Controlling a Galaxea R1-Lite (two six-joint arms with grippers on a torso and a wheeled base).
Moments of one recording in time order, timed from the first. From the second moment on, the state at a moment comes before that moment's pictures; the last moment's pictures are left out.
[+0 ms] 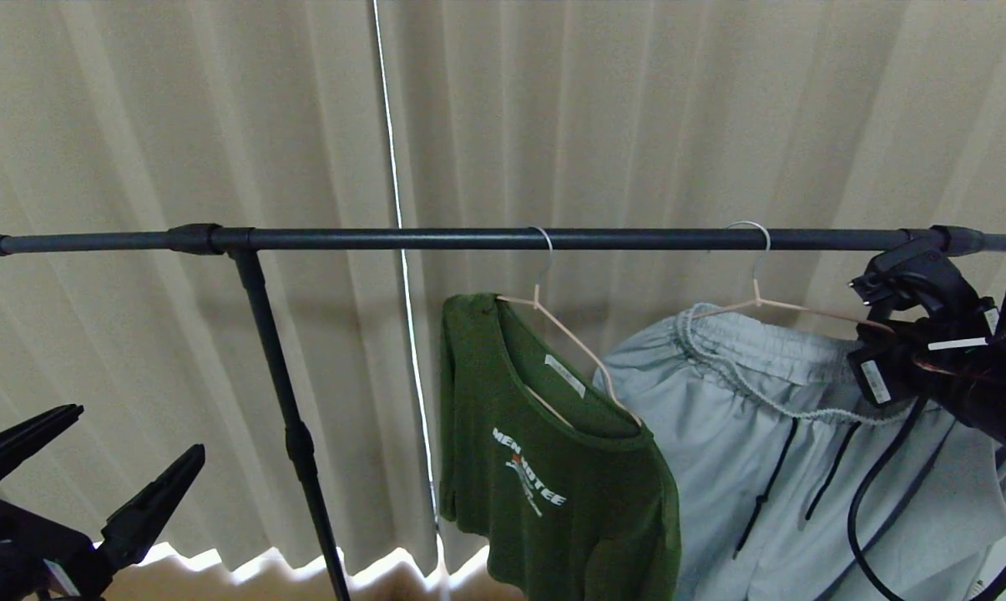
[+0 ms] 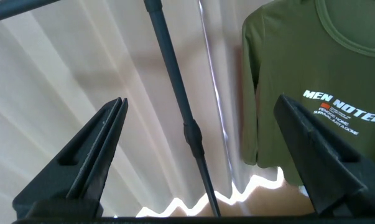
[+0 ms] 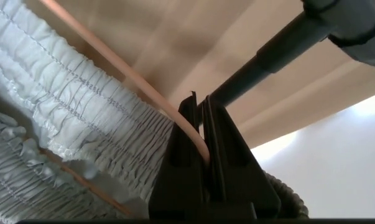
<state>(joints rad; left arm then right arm) -0.21 0.98 -0.08 -0.85 0.06 0.26 0.16 1.49 -0.64 -0.56 -0.40 -0.42</state>
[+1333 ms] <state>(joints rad) -0.21 0.91 -0.06 -0.84 0.06 0.23 0.15 1.36 -0.37 -1.03 0.16 -0.21</state>
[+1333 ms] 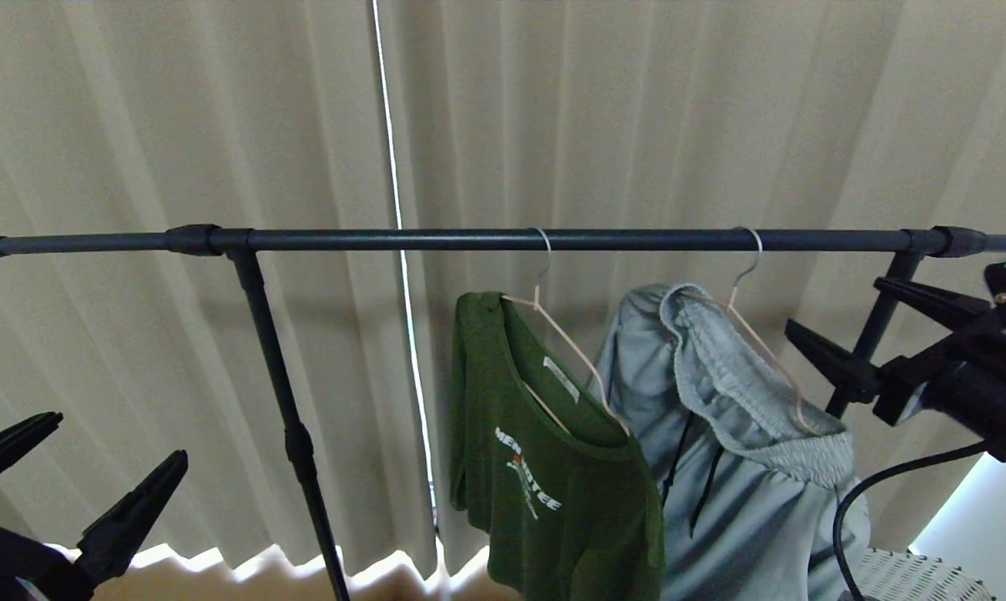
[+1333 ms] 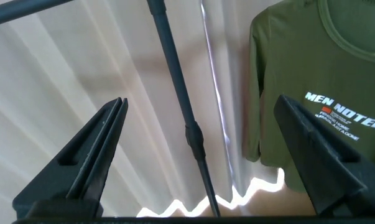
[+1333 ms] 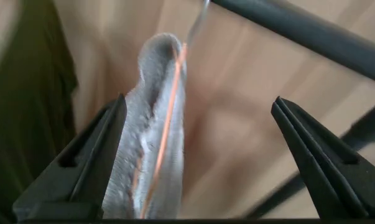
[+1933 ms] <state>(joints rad) -0.05 0.45 -0.17 -0.15 0.08 0.22 0.15 0.87 -0.26 -0.69 0.16 -0.12</state>
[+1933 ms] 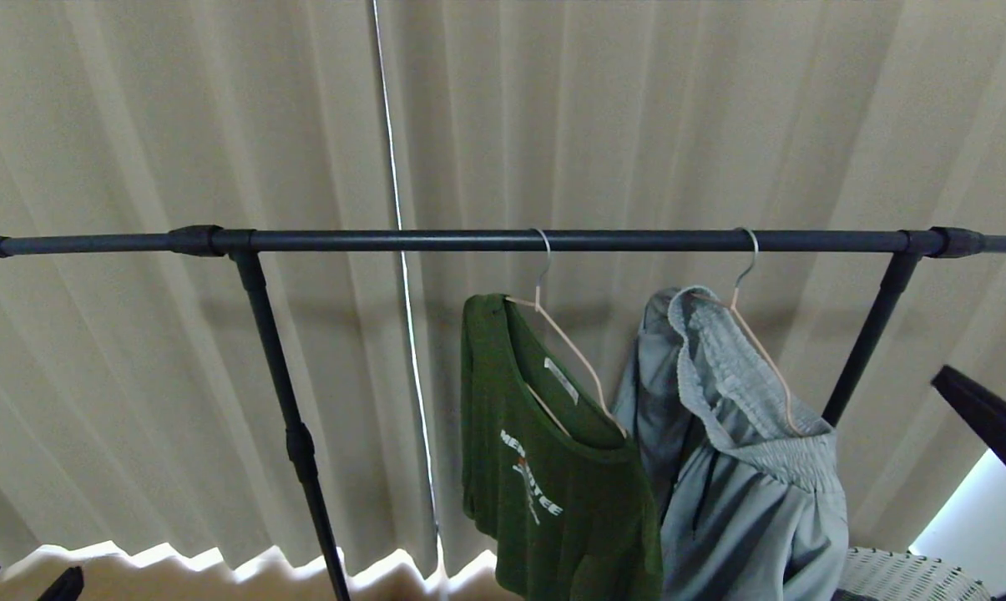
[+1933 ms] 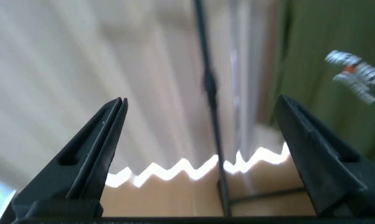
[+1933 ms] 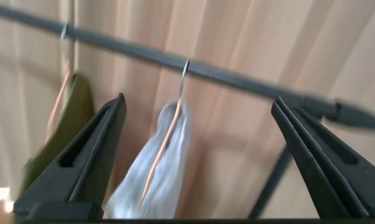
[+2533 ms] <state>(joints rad) 0.05 0.16 -0.06 0.03 0.12 0.19 0.15 0.18 -0.26 0.37 -0.09 -0.09</state>
